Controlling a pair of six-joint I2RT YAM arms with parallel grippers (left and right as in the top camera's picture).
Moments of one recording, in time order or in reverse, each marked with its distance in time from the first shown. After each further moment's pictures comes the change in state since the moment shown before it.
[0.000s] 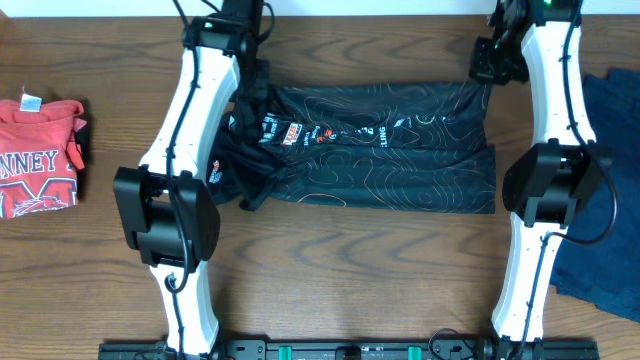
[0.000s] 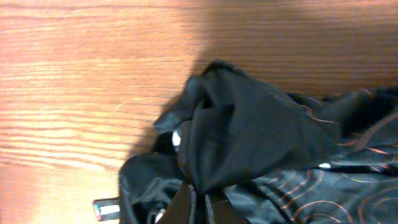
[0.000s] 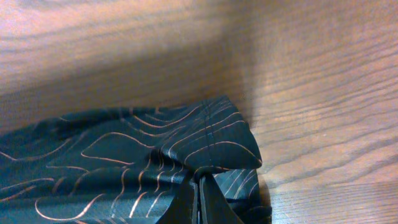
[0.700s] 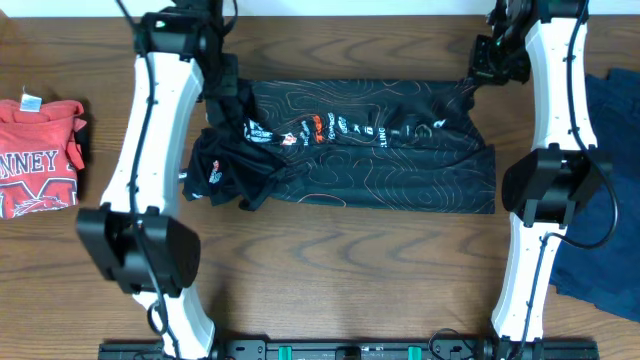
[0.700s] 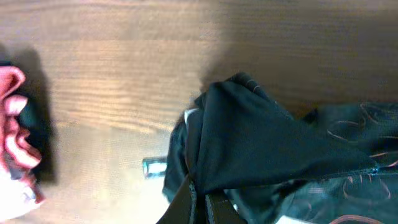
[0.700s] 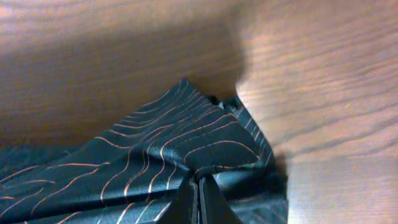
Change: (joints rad) left arm 0.071 -0.174 0.000 -0.135 -0.017 0.029; right arm 0.007 0.000 0.061 -0.143 -0.077 0.000
